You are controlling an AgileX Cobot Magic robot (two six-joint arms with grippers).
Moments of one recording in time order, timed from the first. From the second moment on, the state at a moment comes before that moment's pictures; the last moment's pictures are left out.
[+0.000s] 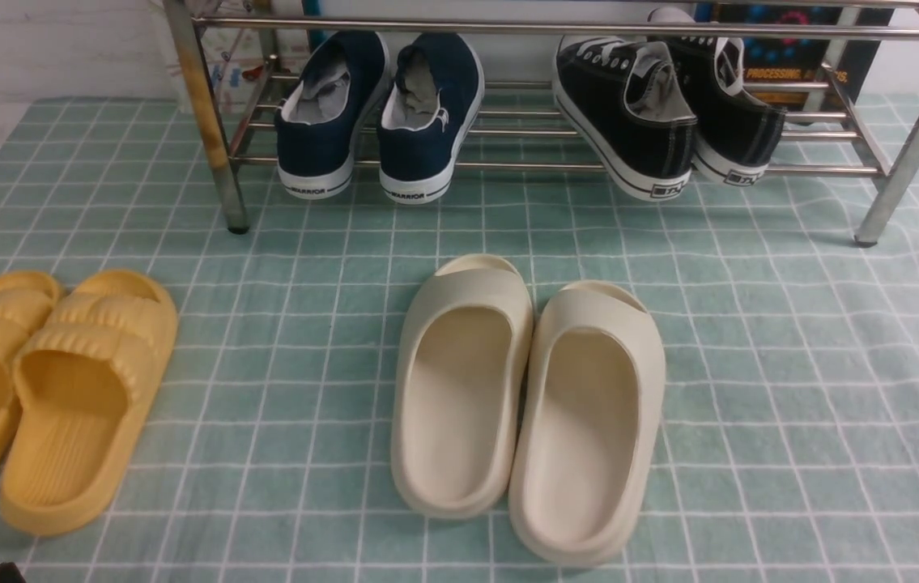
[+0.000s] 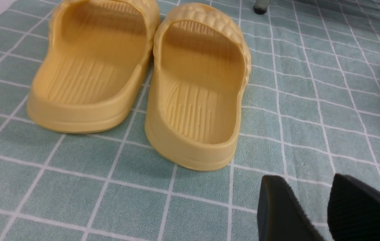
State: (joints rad) right arm 0.18 0.42 -0.64 0.10 0.62 -0.13; left arm 0.03 -0.01 0.03 0.01 0.38 -0.23
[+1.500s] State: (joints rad) right arm -0.06 -0.01 0.02 -0.11 0.38 0.20; left arm 0.03 -0.01 0.03 0.01 0.38 -0.23
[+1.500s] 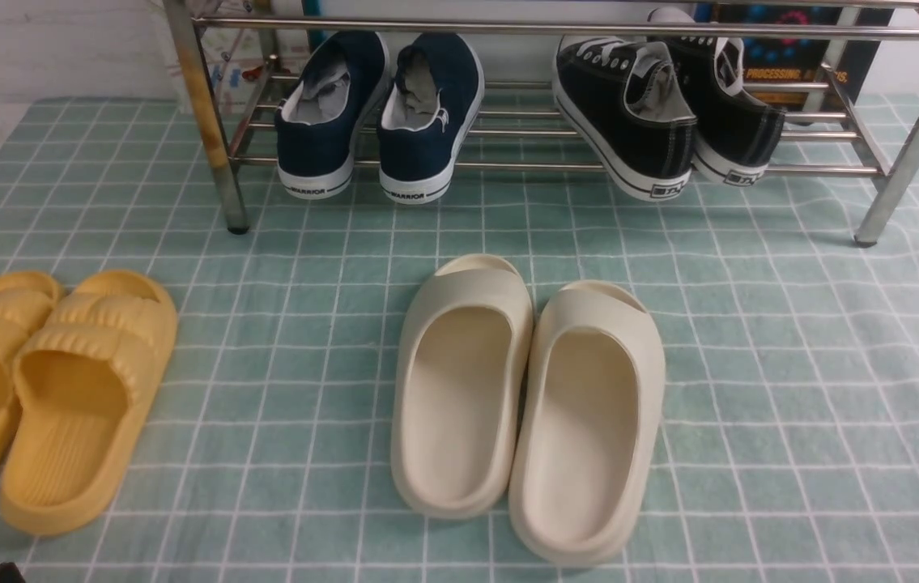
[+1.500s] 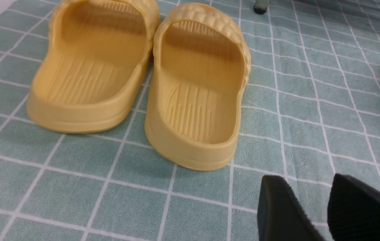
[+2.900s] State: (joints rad) right arm -0.06 -0.01 0.02 -0.11 0.38 0.22; left arm 0.03 -0.01 0.03 0.01 0.38 -0.23
